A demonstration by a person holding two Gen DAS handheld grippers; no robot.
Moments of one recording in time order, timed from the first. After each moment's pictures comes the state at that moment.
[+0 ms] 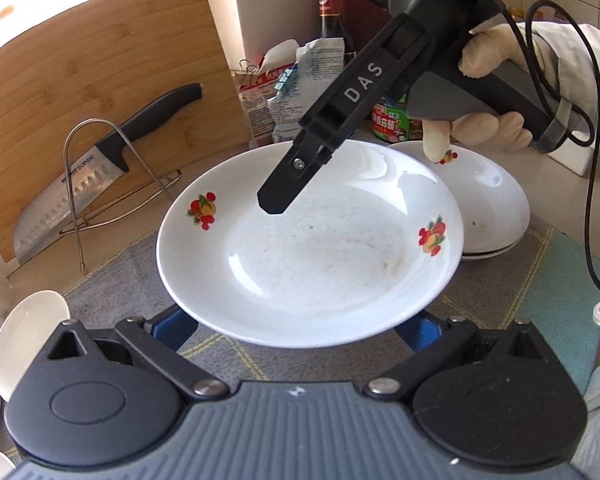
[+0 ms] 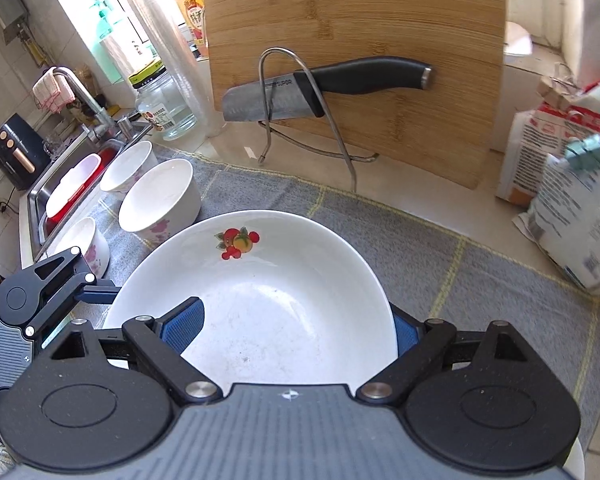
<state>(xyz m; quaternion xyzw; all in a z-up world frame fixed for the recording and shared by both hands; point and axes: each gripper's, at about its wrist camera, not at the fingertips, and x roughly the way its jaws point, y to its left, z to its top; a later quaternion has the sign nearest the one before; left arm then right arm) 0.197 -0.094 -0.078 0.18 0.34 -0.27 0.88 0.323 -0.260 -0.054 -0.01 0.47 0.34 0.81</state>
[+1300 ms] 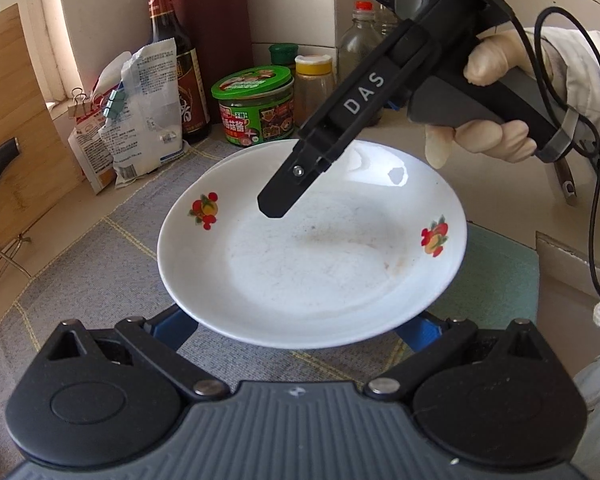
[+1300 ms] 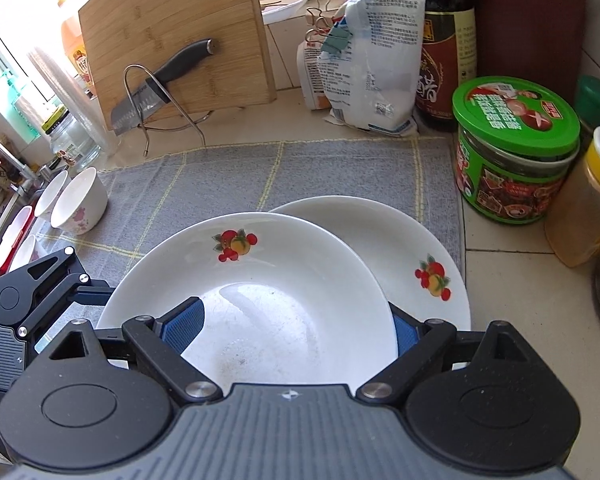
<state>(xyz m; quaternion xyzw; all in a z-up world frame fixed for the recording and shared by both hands) 0.191 -0.185 -0.092 0.22 0.35 -0.41 0.81 0.252 -0.388 -0.074 0.07 0.48 0.20 0.85</state>
